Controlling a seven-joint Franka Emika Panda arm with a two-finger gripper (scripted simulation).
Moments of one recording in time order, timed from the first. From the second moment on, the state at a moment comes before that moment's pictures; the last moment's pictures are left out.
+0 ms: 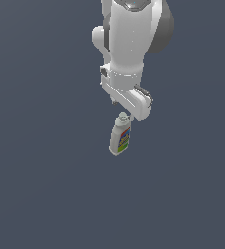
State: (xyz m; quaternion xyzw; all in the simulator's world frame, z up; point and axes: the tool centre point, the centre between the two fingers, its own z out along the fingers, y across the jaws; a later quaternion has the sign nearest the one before) arm -0.022 0.038 0.282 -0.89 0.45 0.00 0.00
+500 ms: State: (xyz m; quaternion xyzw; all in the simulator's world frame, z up) arm -0.020 0.041 0.280 -0.88 0.47 0.00 0.00
